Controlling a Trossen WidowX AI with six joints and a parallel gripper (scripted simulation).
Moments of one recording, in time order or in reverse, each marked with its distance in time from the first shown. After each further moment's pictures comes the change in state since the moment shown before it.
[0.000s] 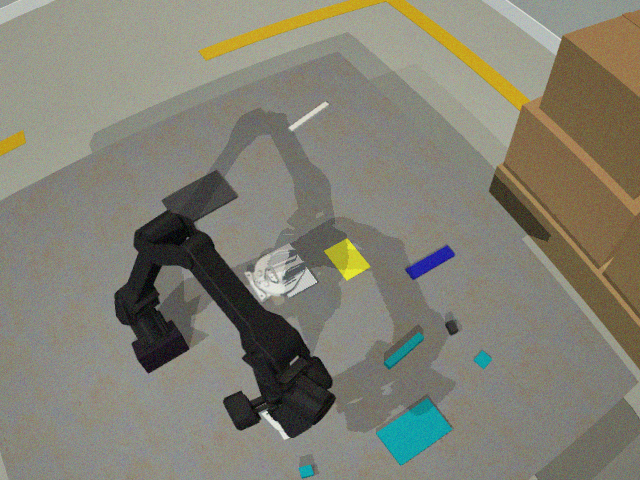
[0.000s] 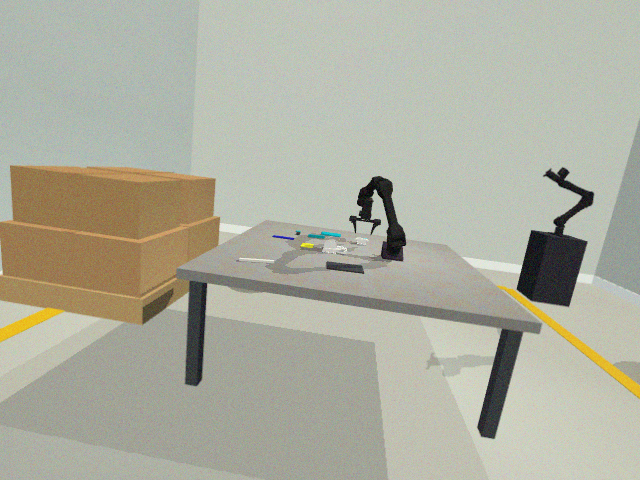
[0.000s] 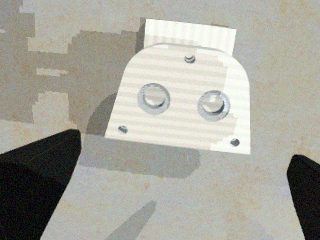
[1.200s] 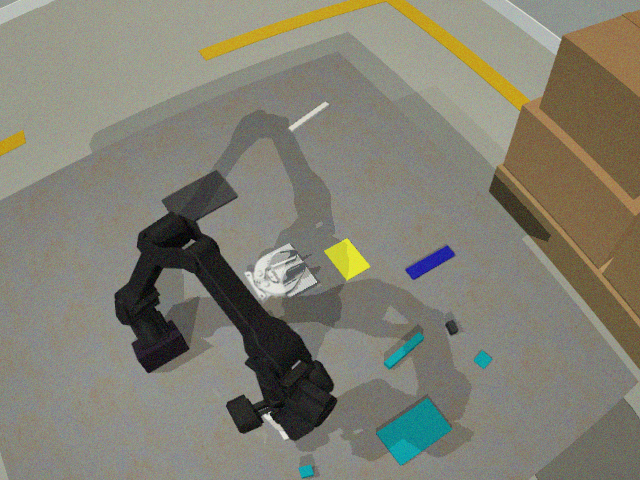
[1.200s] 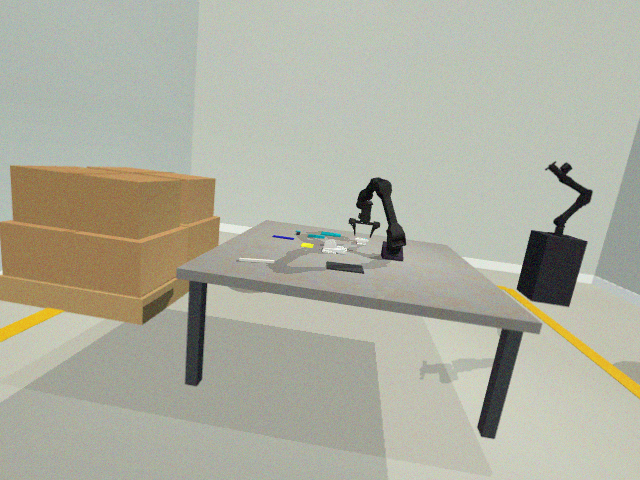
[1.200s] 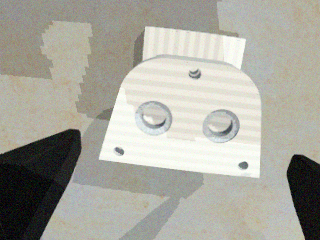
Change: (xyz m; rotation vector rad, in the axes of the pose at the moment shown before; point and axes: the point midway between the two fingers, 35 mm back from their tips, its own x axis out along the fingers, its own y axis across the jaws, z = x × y) arm 0.017 0.002 0.003 -0.004 -0.007 0.001
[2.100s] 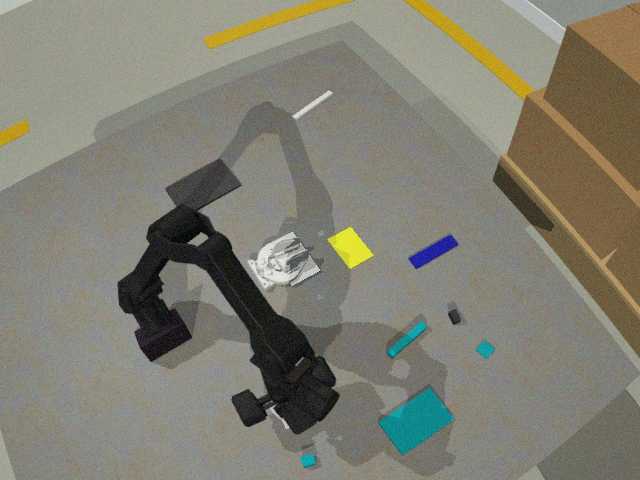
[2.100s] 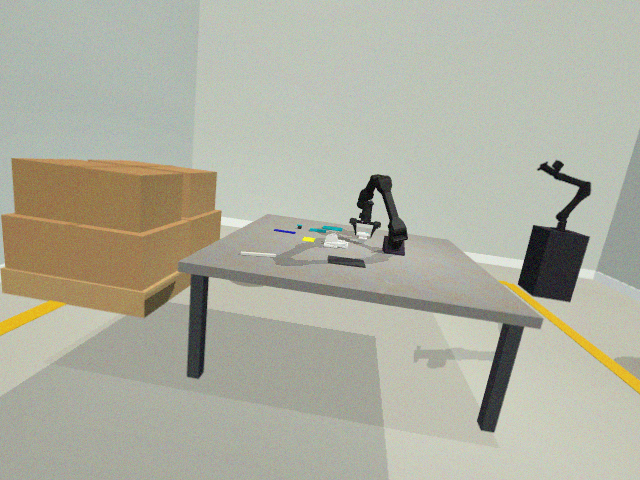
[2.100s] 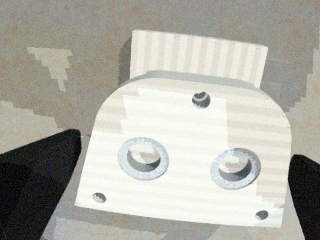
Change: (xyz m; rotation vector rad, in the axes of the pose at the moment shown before) arm 0.034 0.000 -0.001 0.003 0.007 0.000
